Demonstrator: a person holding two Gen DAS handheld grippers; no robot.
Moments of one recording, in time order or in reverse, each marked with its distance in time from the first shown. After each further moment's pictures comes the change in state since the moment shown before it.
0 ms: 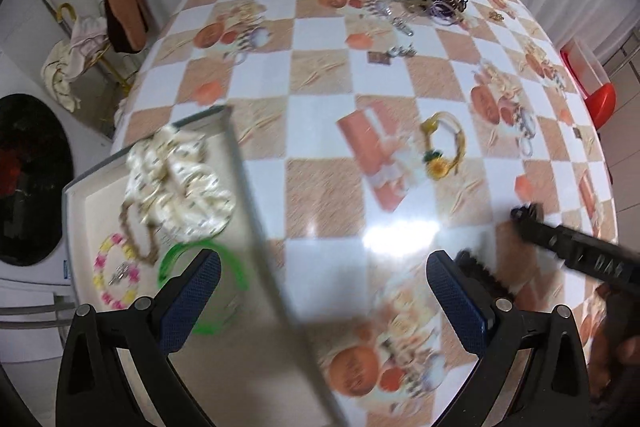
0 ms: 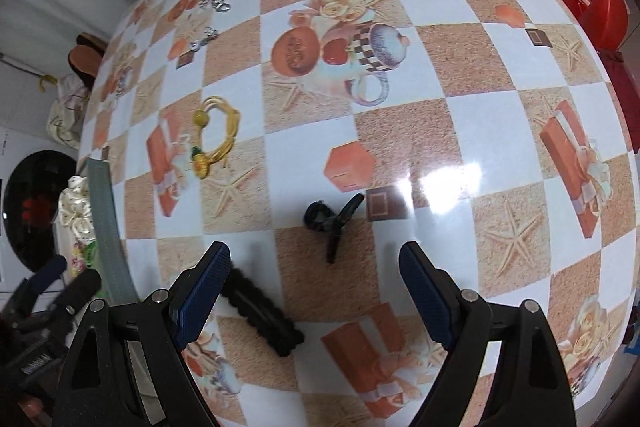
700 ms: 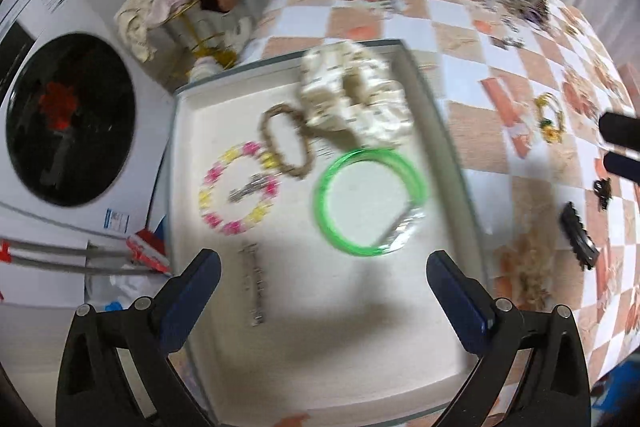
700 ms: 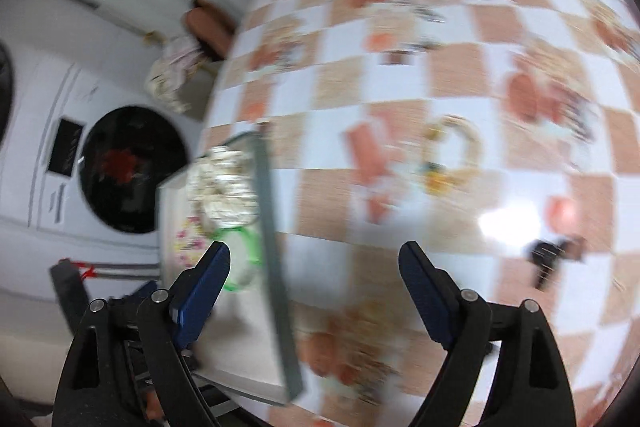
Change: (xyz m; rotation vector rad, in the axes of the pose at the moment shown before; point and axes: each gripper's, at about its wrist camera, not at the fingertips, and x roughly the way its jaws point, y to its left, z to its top) left arm -0.013 0.099 -0.069 -0.122 0.005 0.163; right arm -0.020 0.118 0.000 -0.180 0.000 0.278
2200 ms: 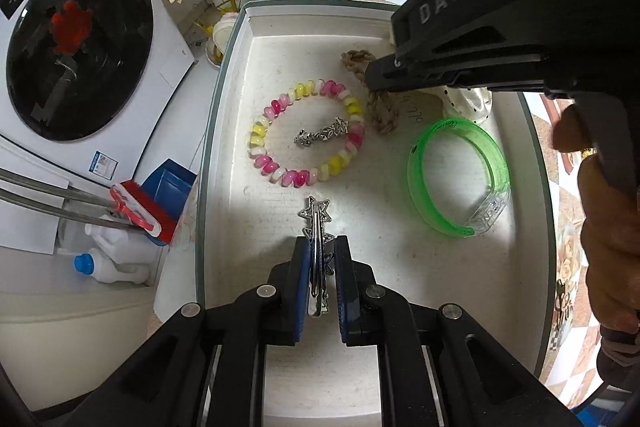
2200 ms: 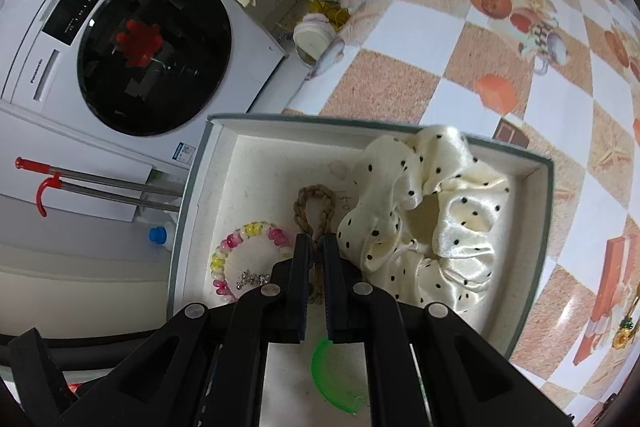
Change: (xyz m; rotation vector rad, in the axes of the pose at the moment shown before) left arm 0.037 0.063 -0.031 -0.207 0.042 -0.048; right arm 0.179 0.190 0.010 -0.440 0.235 0.005
